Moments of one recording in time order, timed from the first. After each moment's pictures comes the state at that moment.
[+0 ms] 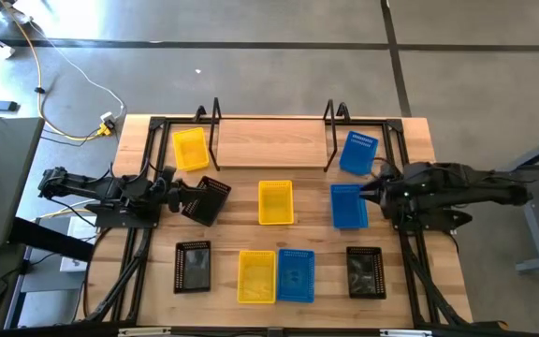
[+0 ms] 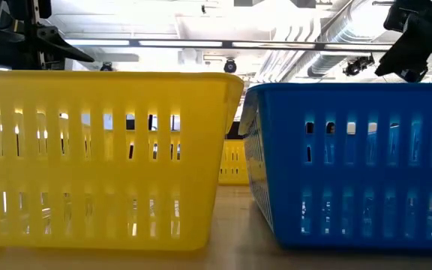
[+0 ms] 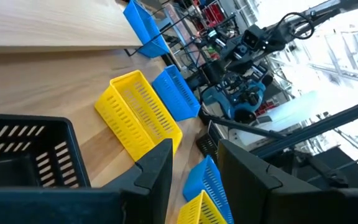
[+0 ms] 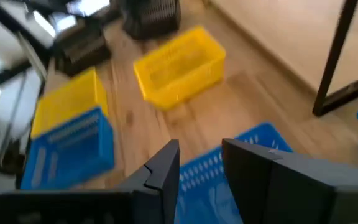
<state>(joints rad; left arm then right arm) -0.07 0.10 0.10 -0.15 -0.33 -1.02 0.04 0.38 0.55 -0.75 0.07 0.47</state>
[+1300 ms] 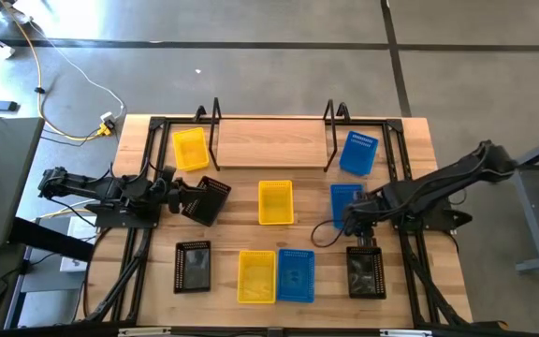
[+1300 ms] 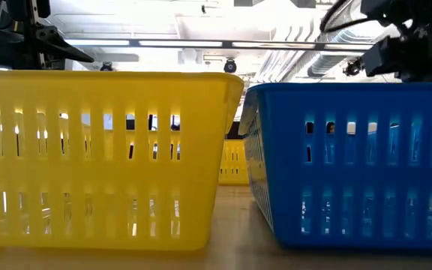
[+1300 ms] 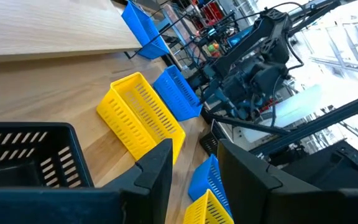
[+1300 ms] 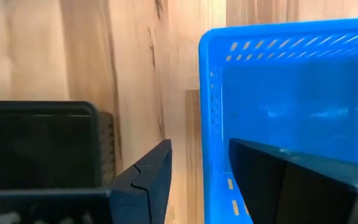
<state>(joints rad) -0.07 0.10 0.10 -0.15 -0.33 -0.97 0.29 1.18 0.67 -0.81 -0.04 0.31</state>
